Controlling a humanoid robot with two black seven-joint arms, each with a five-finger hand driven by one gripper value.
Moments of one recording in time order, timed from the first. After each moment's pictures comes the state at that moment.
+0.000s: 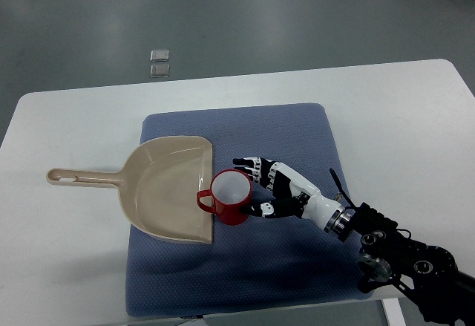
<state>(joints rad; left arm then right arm) 0.00 0.00 -0.06 -0.15 0.08 -0.03 0.09 0.37 -0.14 0.61 0.96 -0.90 0.24 0.61</state>
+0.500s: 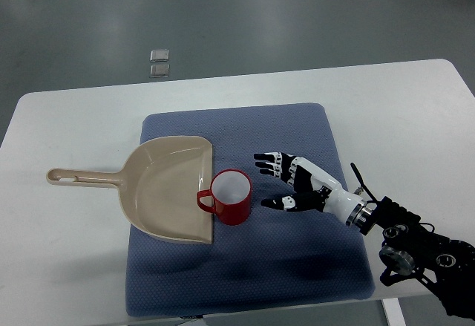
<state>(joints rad) 0.00 0.00 -0.06 -0.15 0.08 -0.03 0.09 0.37 -0.24 0.65 0.96 -0.87 0.27 0.61</state>
